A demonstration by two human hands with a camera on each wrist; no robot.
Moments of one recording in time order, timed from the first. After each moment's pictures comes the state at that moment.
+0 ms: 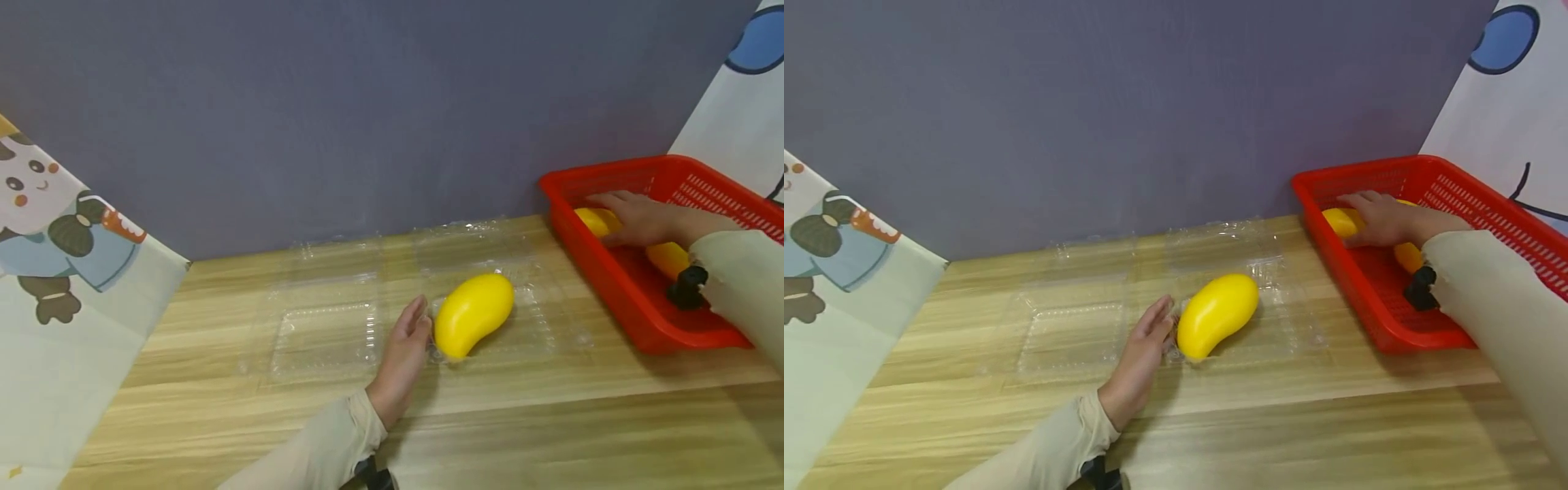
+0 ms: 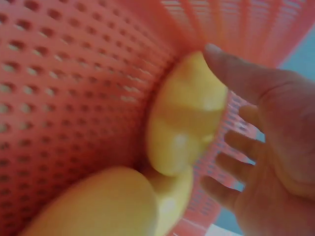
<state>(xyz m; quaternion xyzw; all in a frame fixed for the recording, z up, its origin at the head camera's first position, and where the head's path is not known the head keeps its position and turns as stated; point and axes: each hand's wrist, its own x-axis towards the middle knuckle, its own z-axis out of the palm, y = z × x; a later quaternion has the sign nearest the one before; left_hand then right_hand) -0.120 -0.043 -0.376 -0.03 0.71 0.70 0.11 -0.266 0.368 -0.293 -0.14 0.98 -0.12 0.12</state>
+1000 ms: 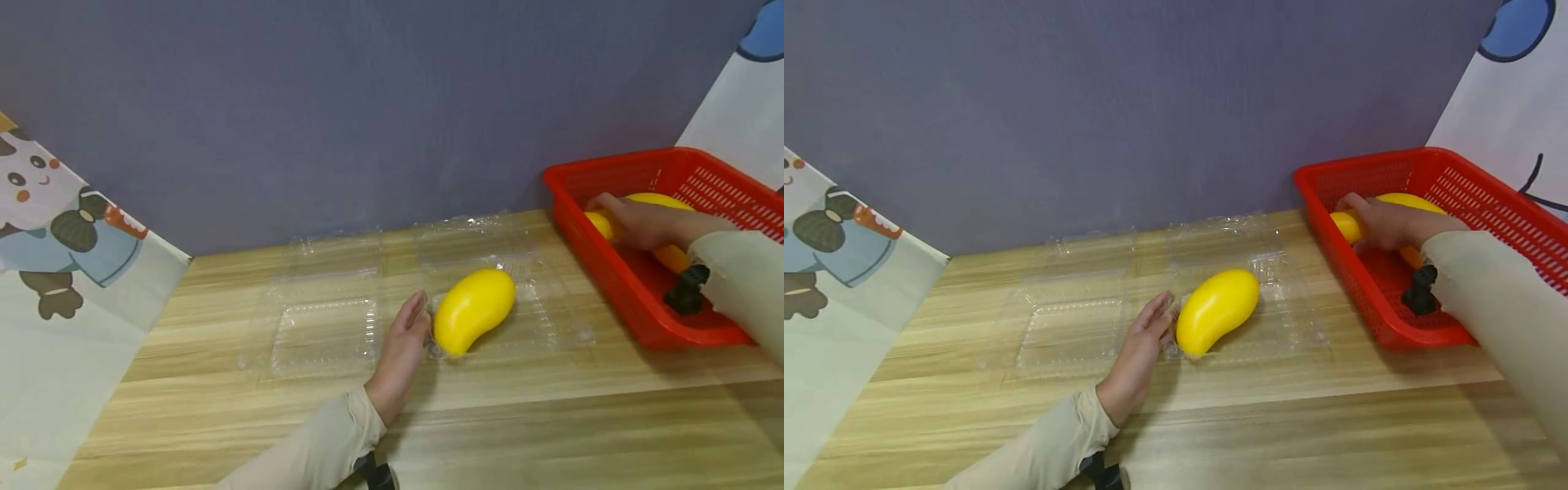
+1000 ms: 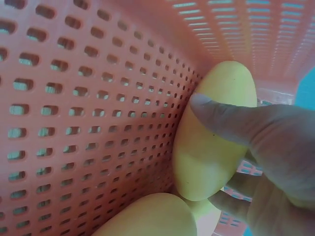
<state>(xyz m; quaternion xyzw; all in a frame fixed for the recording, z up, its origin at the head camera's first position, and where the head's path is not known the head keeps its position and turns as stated) -0.117 -0.049 -0.369 -0.02 0.69 0.71 0.12 -0.262 0.362 -0.306 -0.15 0.98 -0.10 0.11</state>
